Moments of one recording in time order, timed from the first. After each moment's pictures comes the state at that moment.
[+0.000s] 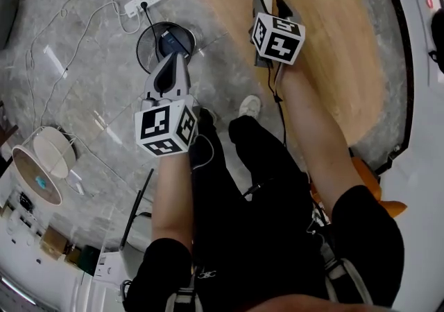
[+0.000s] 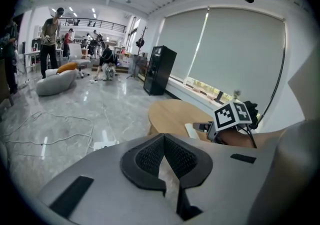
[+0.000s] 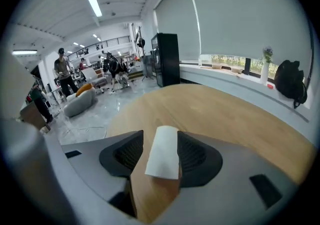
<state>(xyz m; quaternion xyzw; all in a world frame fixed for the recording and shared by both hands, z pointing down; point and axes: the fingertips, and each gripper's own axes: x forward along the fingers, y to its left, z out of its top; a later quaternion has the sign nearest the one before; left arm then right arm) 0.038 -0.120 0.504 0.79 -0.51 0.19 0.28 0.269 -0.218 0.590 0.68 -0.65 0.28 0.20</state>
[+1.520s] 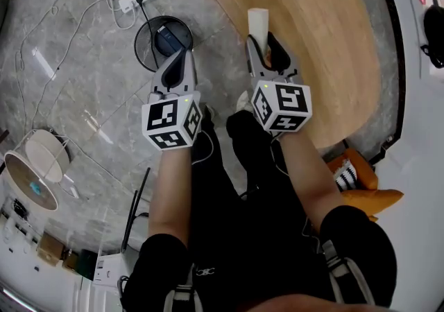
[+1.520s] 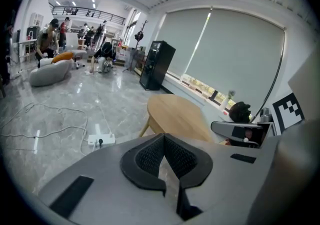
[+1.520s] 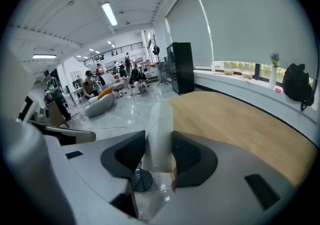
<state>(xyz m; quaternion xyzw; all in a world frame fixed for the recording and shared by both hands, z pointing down) 0.022 -0.110 0.526 0.80 -0.47 0.19 0.32 0.179 -0.110 0.512 0.63 -0.71 0.26 0.17</state>
